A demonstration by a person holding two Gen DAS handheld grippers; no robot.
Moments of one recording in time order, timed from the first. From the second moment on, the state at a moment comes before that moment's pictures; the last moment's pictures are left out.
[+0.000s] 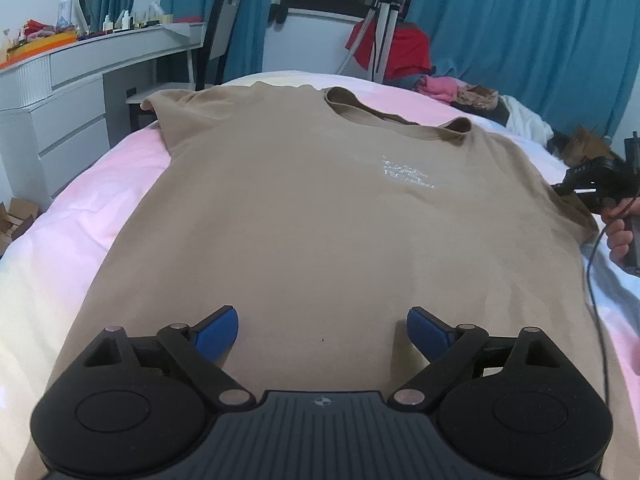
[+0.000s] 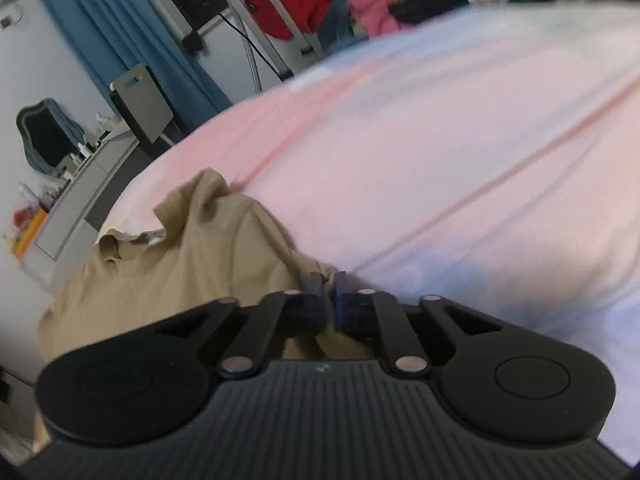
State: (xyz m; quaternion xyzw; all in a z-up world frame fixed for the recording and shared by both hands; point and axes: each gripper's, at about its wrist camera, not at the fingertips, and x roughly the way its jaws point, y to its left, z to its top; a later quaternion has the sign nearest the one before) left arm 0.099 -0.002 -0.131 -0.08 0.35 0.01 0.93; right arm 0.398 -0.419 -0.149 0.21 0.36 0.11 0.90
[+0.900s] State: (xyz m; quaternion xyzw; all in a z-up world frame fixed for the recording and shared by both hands) left arm 0.078 0.000 -0.110 -0.08 0.33 0.01 0.94; right arm 0.243 -0.422 -0.178 0.49 0.22 -0.08 0.84
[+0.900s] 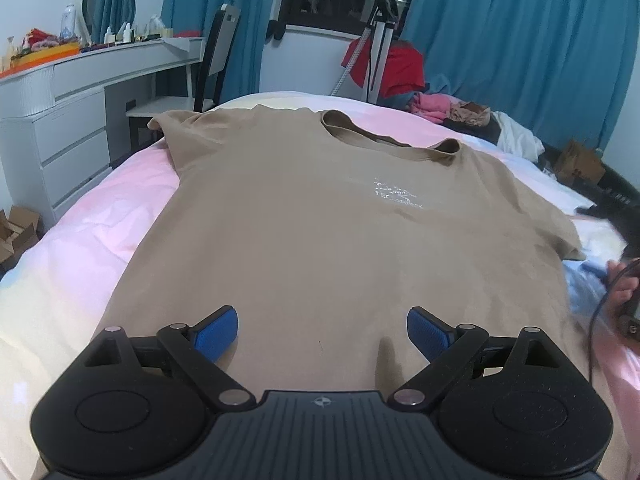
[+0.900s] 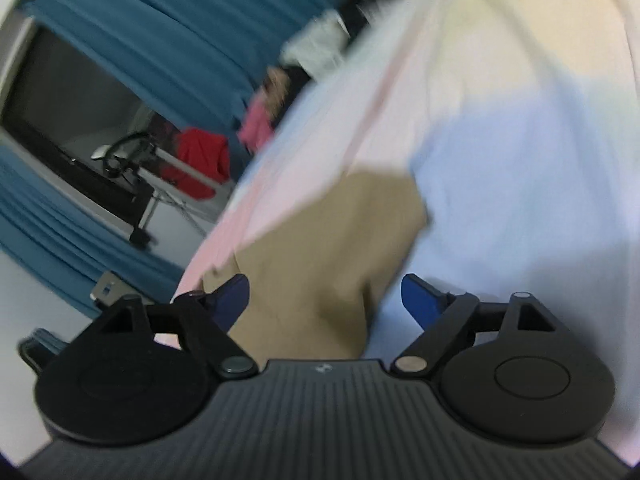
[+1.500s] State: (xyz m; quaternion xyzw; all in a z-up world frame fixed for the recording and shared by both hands) left arm 0.115 0.003 -0.127 -0.09 0.35 0.01 0.93; right arm 0.348 -0.409 -0.178 0.33 0.16 -0.09 0.93
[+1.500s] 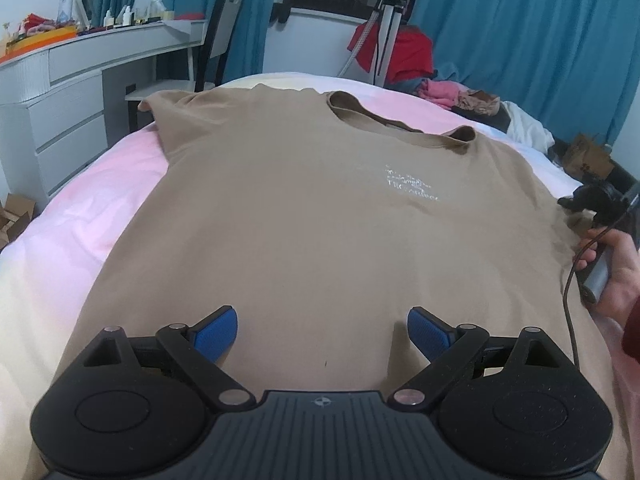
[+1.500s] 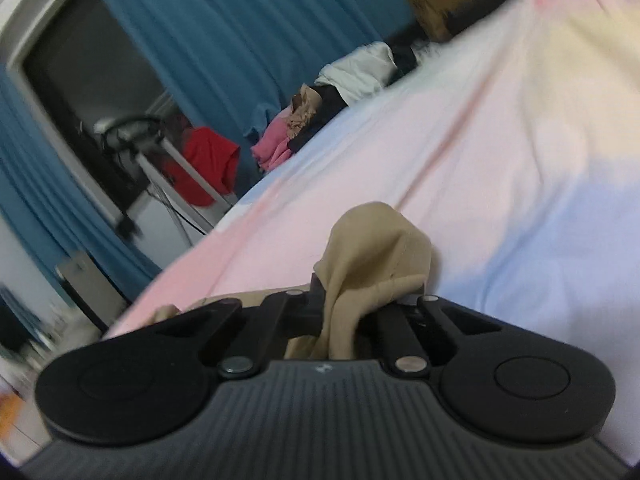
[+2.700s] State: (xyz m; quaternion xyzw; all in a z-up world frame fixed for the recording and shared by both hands) left arm 0.102 0.086 -0.091 -0.08 0.31 0.07 0.94; right arm 0.345 -0.093 -0.104 0.00 0.23 0.08 0.97
